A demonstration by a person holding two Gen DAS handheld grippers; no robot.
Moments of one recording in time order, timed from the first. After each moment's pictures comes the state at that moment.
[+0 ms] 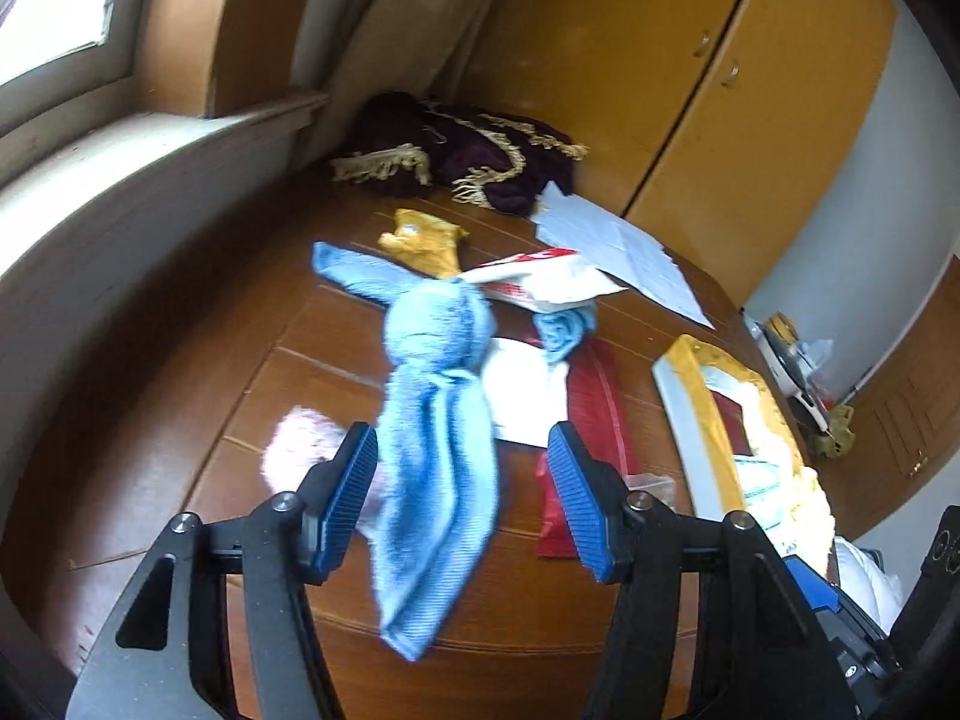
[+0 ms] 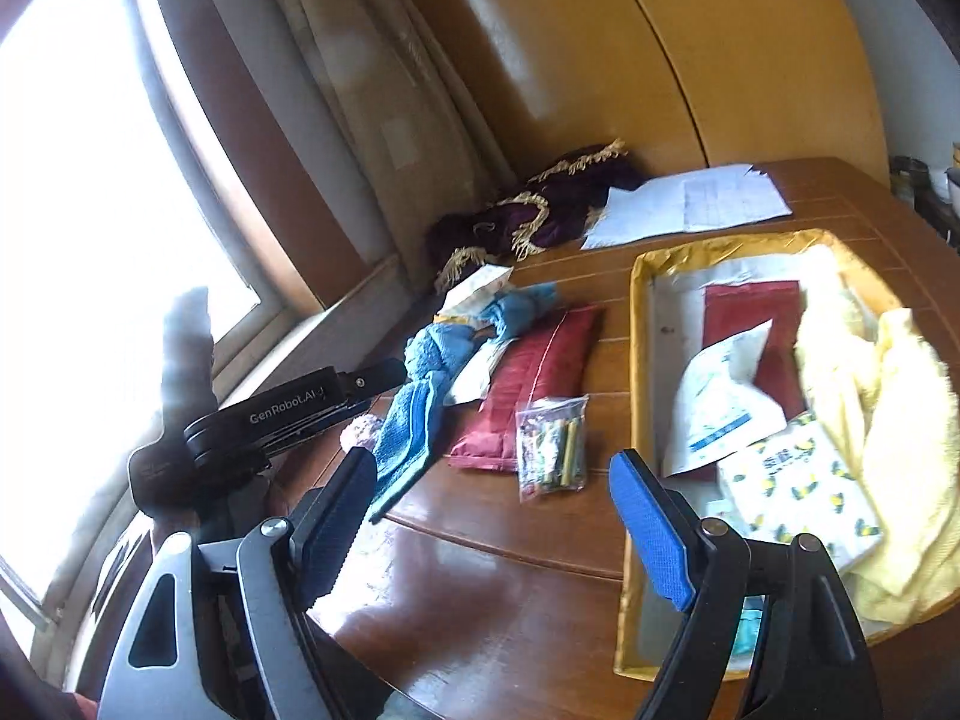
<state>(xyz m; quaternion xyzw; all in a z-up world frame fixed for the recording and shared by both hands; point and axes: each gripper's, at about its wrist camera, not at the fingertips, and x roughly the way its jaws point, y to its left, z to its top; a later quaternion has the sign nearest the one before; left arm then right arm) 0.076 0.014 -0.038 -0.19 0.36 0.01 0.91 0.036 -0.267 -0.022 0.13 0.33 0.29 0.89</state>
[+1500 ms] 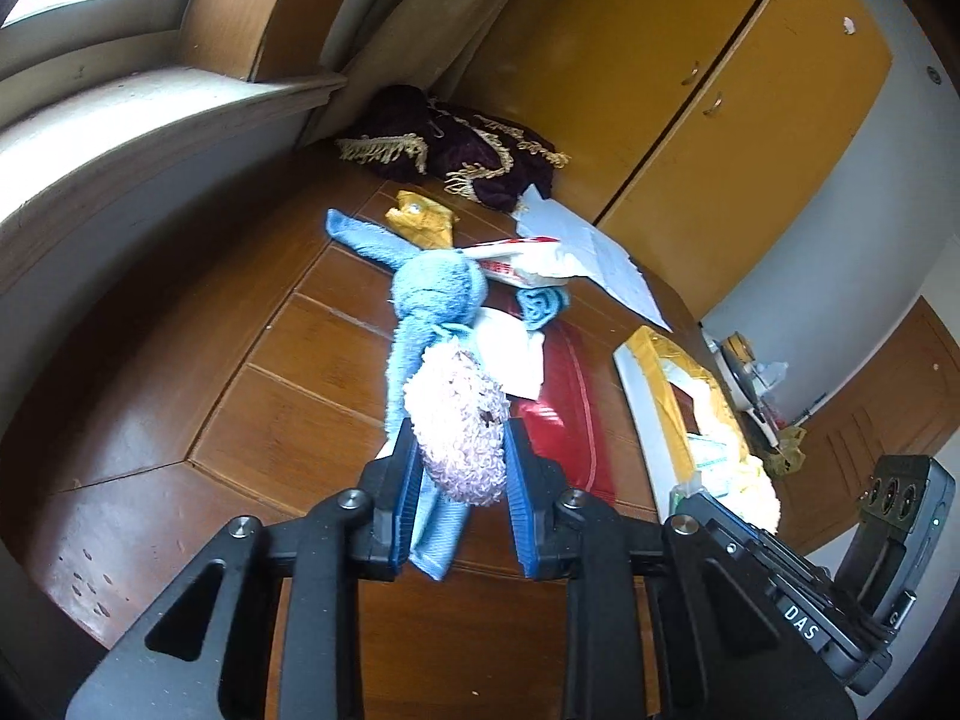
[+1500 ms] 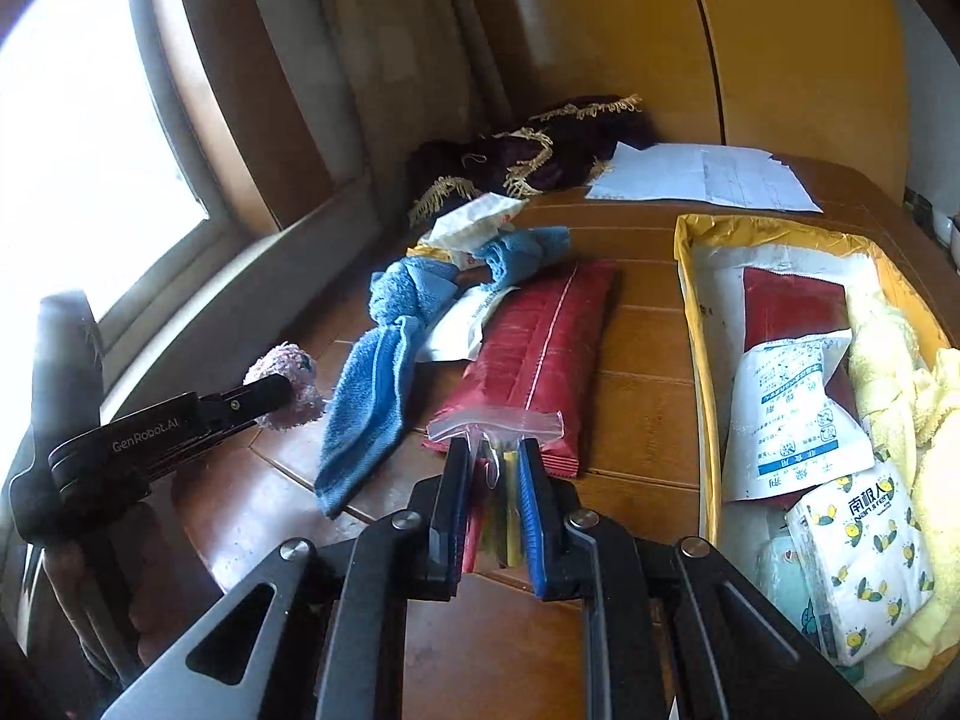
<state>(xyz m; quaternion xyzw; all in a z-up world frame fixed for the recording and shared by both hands) 0.027 0.026 -0.035 -0.25 0.35 -0.05 0.90 0.058 -0.209 -0.038 0.04 0.37 0.26 0.89</state>
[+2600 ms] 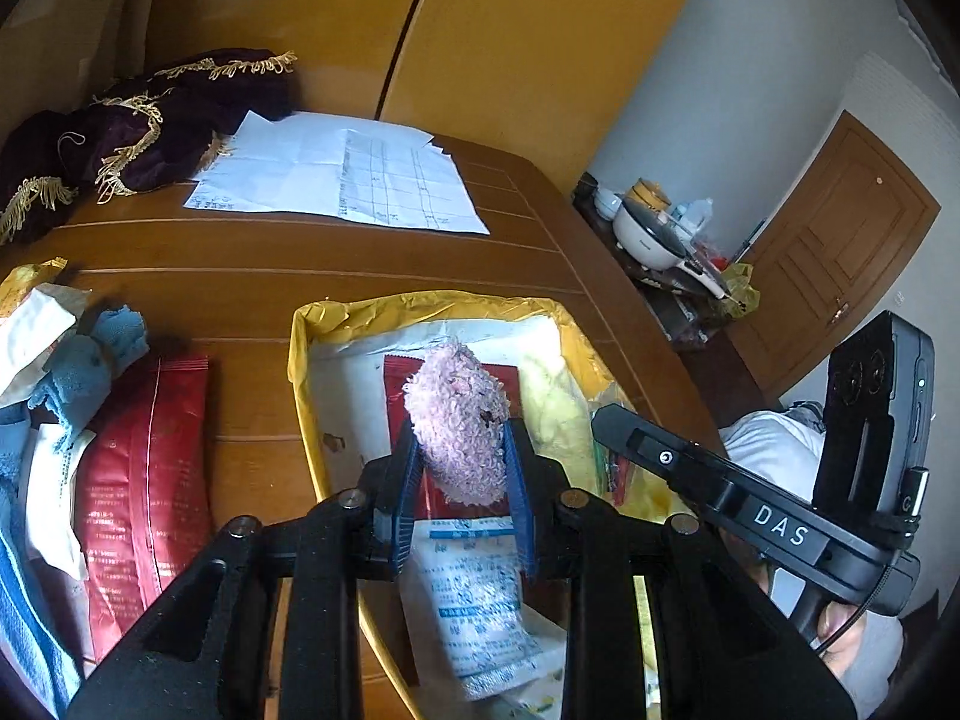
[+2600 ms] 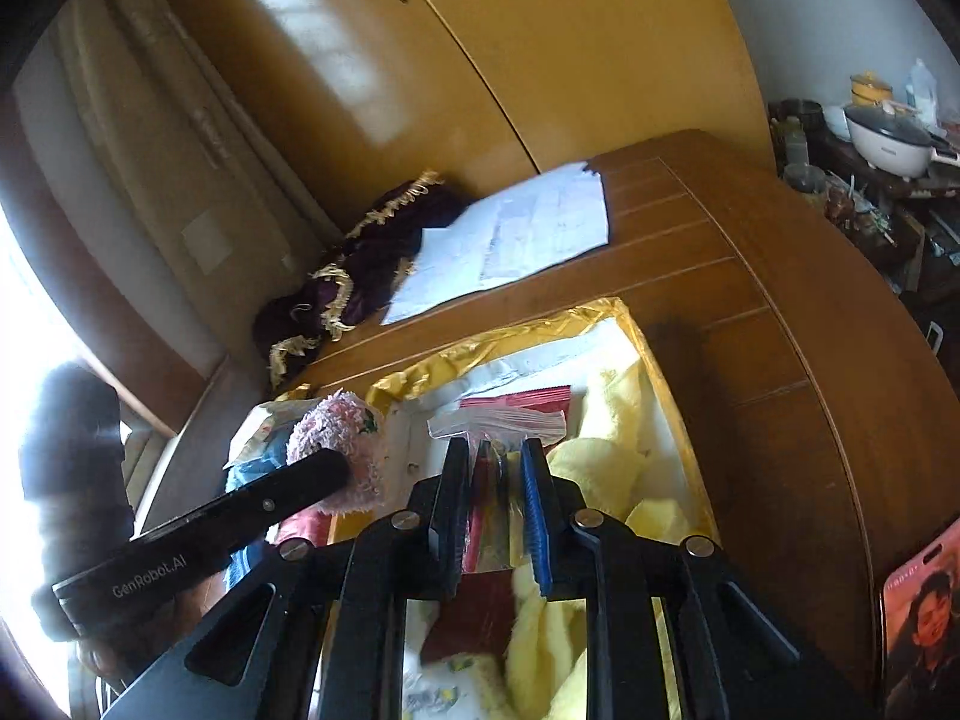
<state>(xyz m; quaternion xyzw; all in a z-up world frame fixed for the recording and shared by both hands) 0.188 -0.200 -0.018 -0.10 0.43 -0.19 0.88 0.172 -0.405 -0.025 0.20 0.38 0.15 0.89</state>
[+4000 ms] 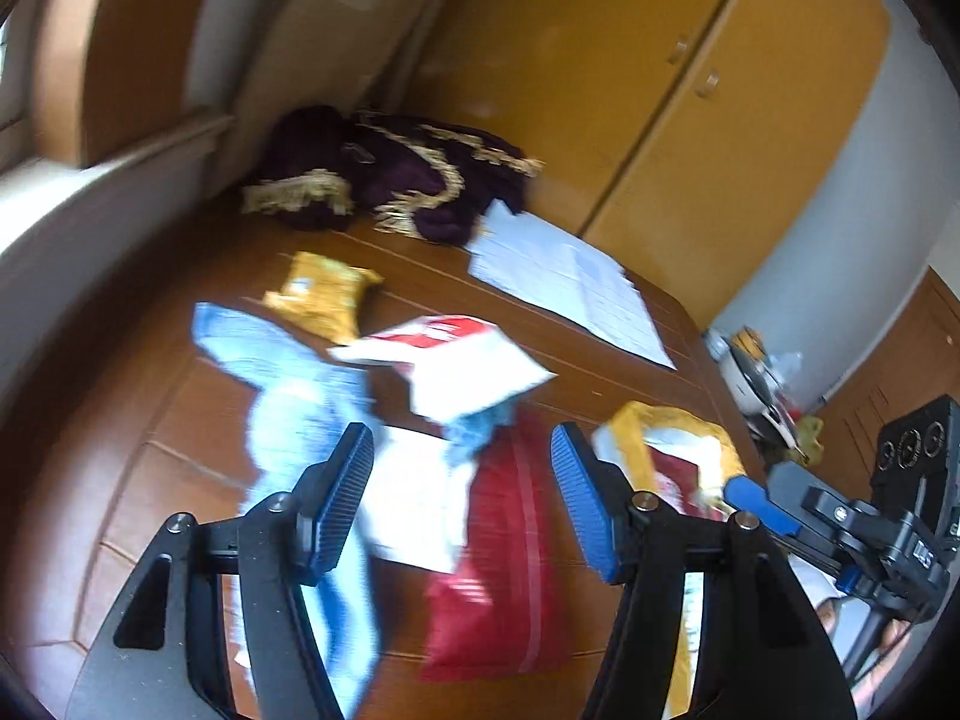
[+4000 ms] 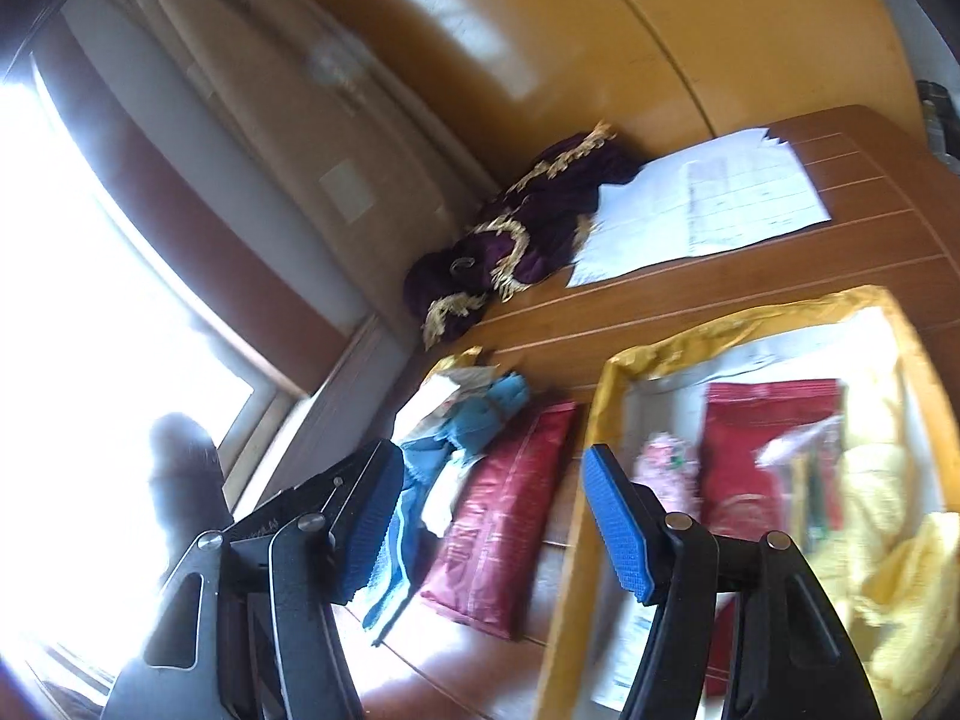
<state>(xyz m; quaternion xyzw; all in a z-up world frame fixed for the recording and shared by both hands) 0.142 -0.009 -0.019 -0.21 0.35 -0.03 0.91 0.181 -0.300 -0.007 0.21 0.38 0.32 0.84</state>
